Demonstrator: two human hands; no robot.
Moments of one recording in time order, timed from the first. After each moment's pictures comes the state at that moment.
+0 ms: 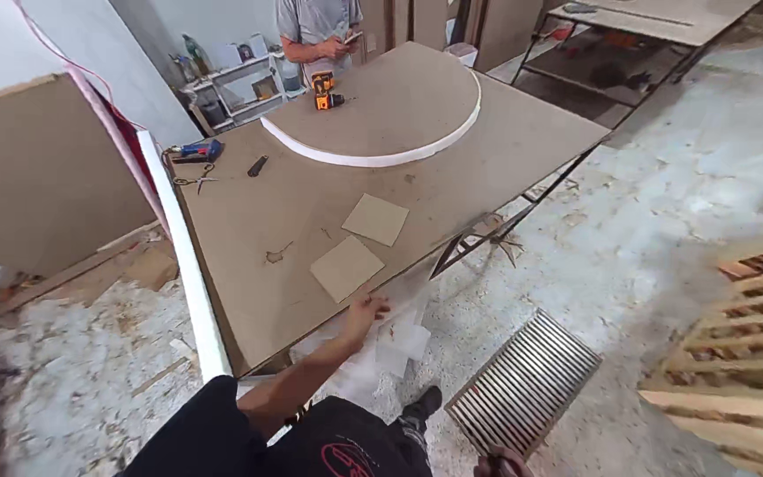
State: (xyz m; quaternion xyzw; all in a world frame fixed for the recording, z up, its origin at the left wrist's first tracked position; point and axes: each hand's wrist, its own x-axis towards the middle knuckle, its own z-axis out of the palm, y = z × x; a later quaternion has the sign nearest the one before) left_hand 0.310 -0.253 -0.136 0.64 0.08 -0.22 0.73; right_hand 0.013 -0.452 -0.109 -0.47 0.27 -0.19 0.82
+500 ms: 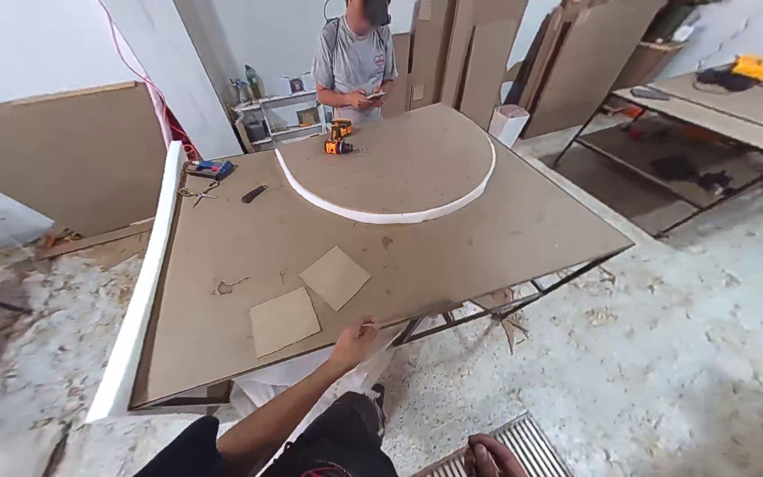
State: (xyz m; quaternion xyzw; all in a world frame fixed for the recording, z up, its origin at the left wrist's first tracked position) left_hand 0.464 -0.461 -0.127 0.78 0.05 -0.12 0.61; right_hand 0.285 -0.765 -0.086 -0.64 0.10 -0.03 0.76
